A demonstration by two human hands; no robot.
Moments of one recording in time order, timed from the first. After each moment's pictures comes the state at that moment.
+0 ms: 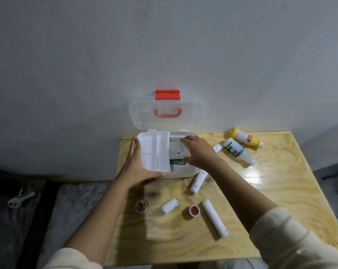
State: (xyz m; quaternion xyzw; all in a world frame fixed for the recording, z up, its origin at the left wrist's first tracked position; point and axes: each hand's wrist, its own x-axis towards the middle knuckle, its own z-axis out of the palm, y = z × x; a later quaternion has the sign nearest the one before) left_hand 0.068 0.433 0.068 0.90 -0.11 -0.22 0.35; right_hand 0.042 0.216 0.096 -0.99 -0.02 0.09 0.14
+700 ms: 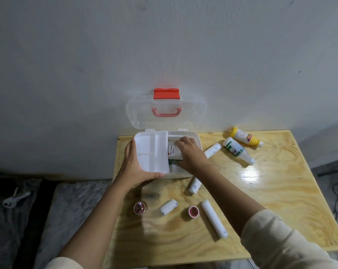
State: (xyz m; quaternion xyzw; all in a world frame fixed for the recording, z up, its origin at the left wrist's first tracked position) left_hand 0.069 0.435 0.059 0.88 -0.11 -0.13 0.44; right_hand 0.042 0.233 0.067 -0.98 0.01 0.08 0.18
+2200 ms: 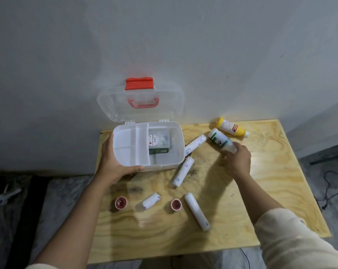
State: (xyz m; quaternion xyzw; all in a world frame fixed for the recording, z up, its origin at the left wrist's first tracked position) left_hand 0.066 0.429 0.050 0.87 -0.09 -0.09 0.48; right_hand -0.034 0.084 0.024 -0.84 0.43 -0.06 0.33
